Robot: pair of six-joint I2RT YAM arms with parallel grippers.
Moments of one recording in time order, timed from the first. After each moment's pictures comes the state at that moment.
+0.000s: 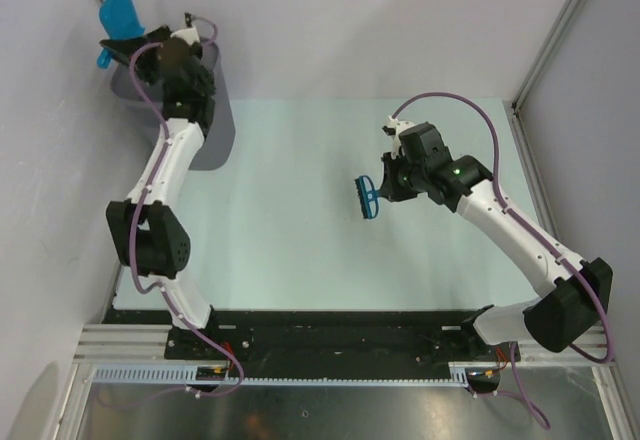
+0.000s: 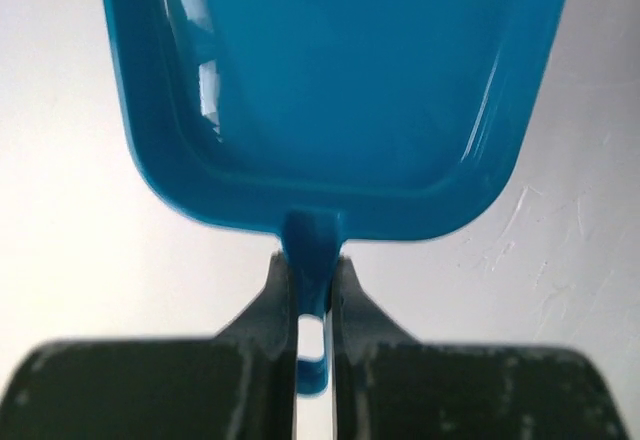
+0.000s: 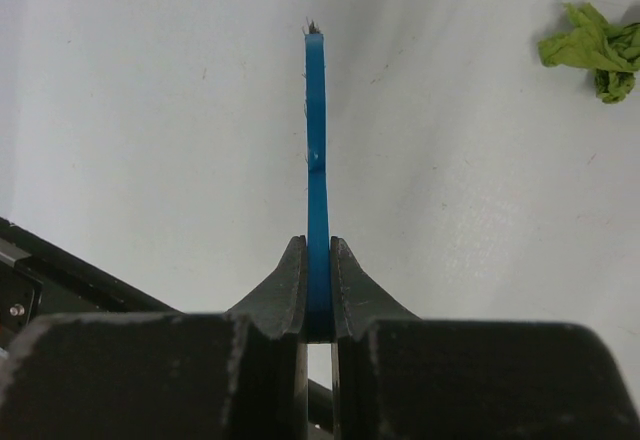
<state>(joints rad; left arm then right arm) -0.10 1.78 1.65 0.66 -1.09 1.93 0.57 1.36 1.32 -0.75 -0.05 0.27</state>
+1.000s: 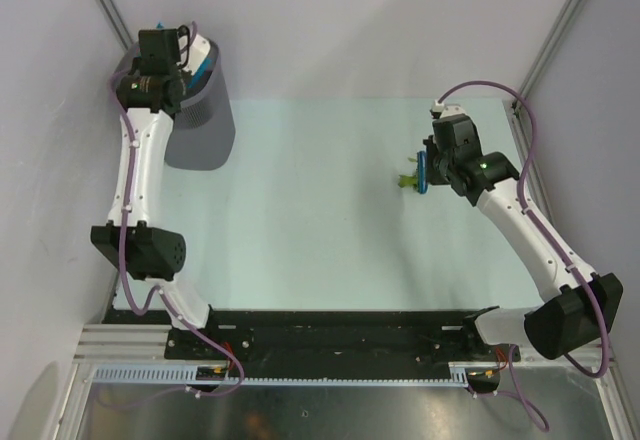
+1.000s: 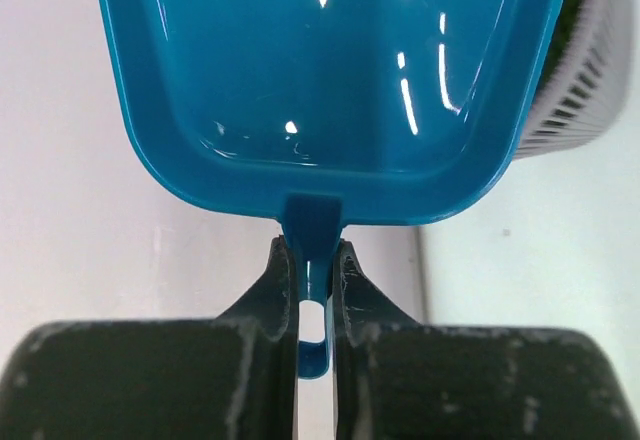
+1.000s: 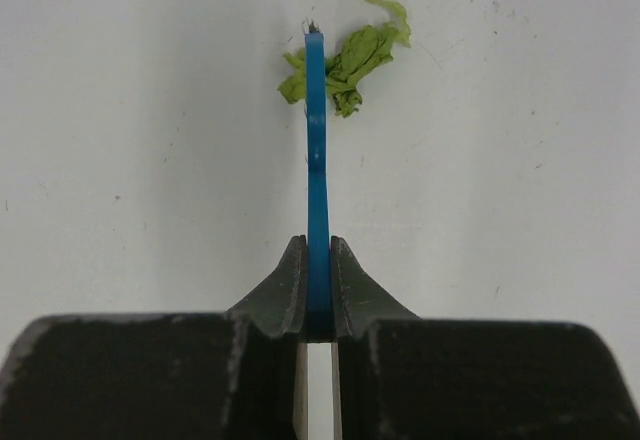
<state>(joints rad) -0.04 1.76 2.13 -0.92 -0.46 0.68 0.38 1.32 1.32 -0.75 0.26 0.23</state>
